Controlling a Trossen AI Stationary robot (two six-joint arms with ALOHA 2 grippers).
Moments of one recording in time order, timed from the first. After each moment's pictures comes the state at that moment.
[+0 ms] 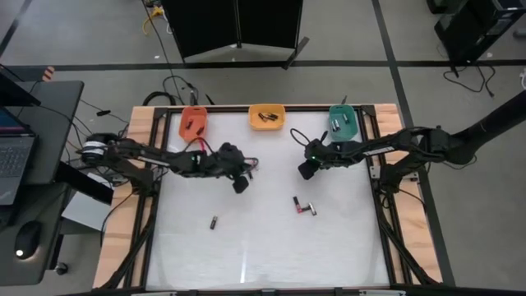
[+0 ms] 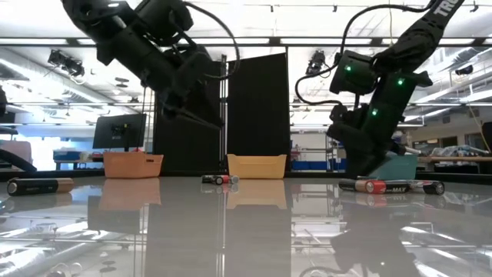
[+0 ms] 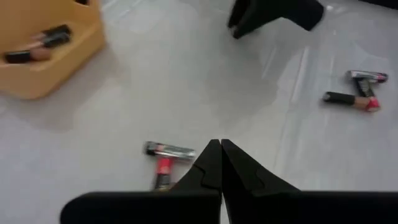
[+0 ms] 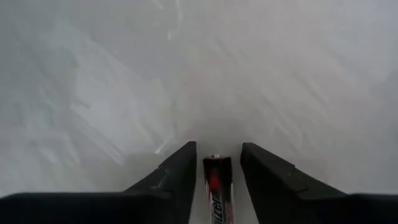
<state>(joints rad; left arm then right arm) 0.05 1.44 0.70 0.13 -0.26 -0.31 -0.26 1.52 0.59 -0.23 0.22 0.65</state>
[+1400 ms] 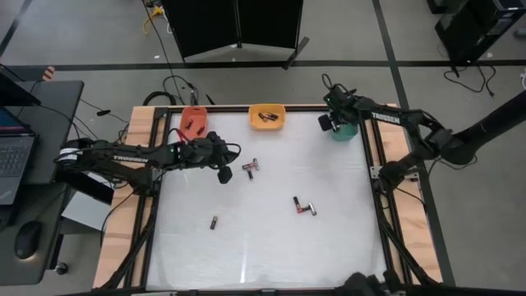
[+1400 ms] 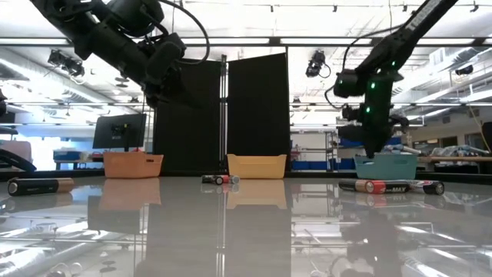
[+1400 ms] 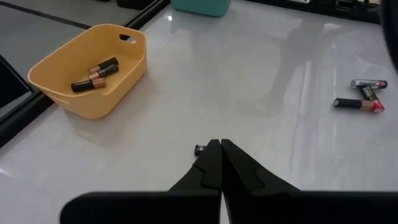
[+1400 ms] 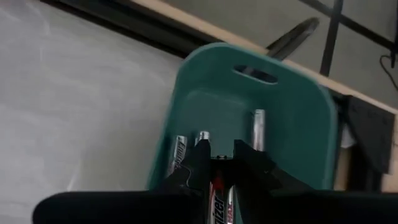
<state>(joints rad) 0.16 1.17 0.57 0.10 -0.19 -0.16 -0.89 1.53 0.89 -0.56 0.38 0.27</state>
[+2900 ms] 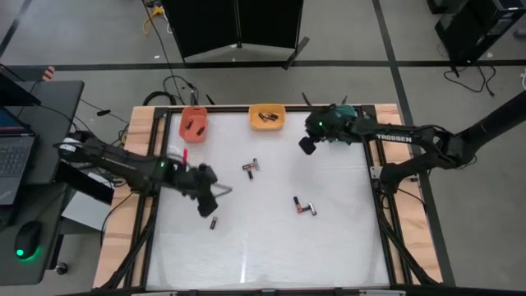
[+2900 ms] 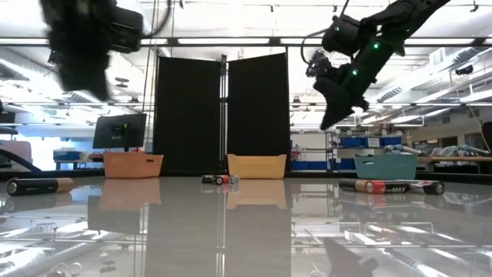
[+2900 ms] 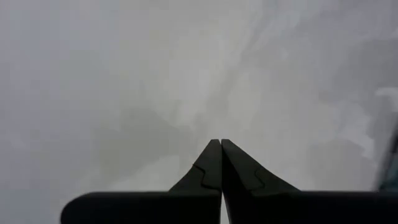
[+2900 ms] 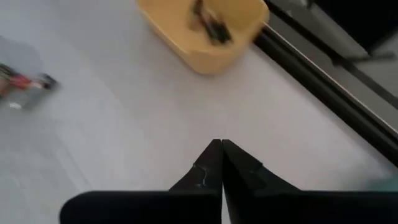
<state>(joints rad) -0.27 1.14 0.82 -0.71 -0.07 -0.88 -0.47 1.34 0.83 -0.35 0.20 0.19</state>
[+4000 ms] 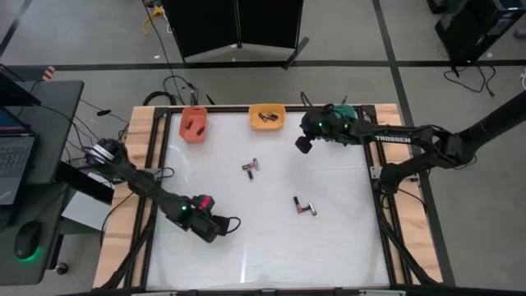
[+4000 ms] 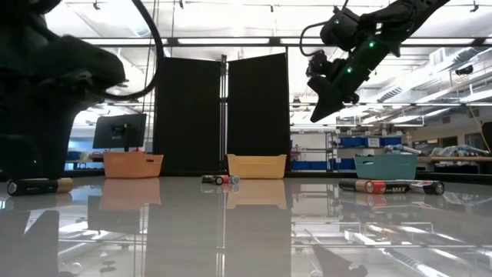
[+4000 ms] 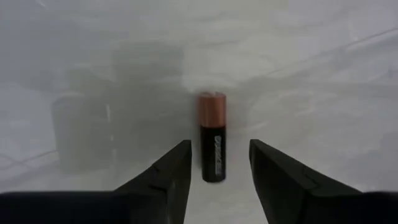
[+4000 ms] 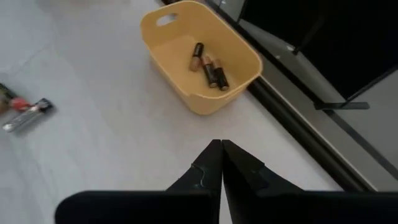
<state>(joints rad) -0.58 1.55 0.82 -0.57 -0.18 -1.87 -0.44 1.35 0.83 -0.21 0.27 0.06</state>
